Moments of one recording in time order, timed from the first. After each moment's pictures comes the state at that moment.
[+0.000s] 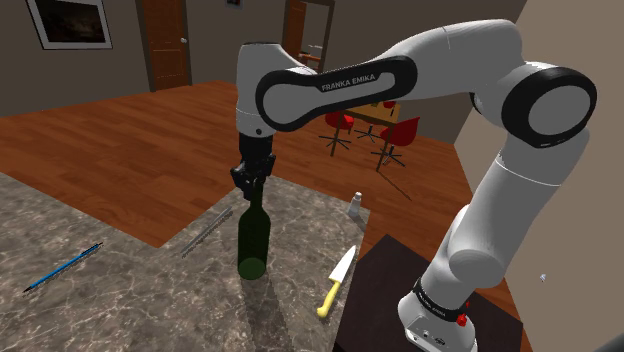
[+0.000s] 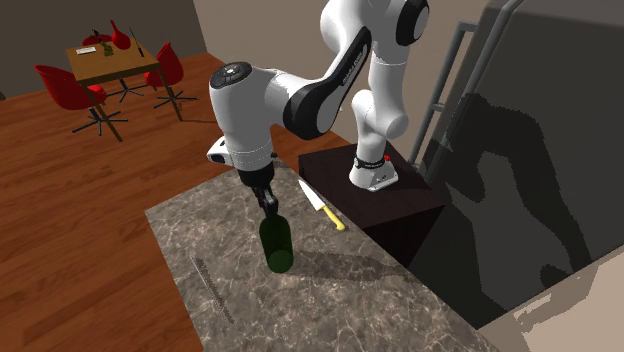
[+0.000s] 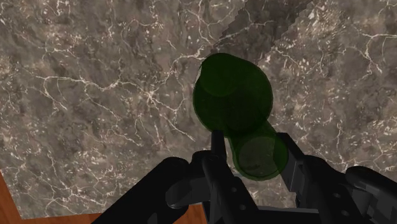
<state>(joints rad) 0.15 0.01 0.39 -1.96 0.03 1.95 0.29</state>
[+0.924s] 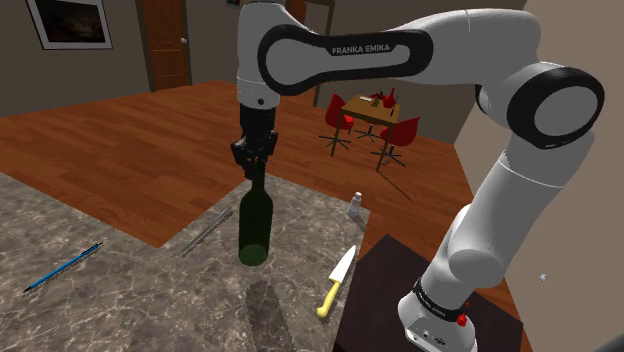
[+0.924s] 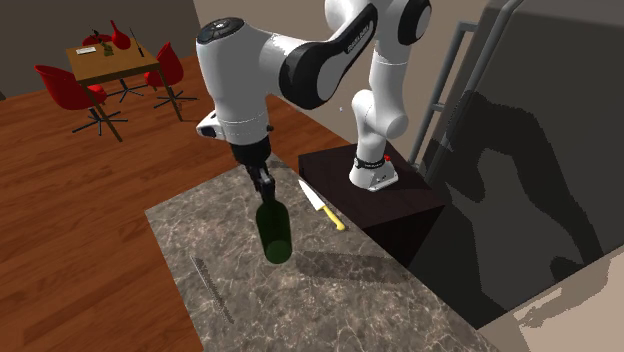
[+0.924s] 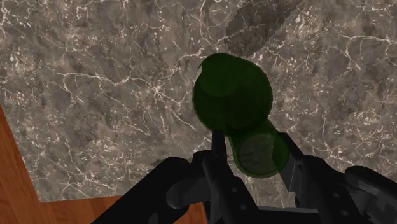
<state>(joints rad) 0.15 -0.01 0.38 -1.83 0.04 1.80 0.29</state>
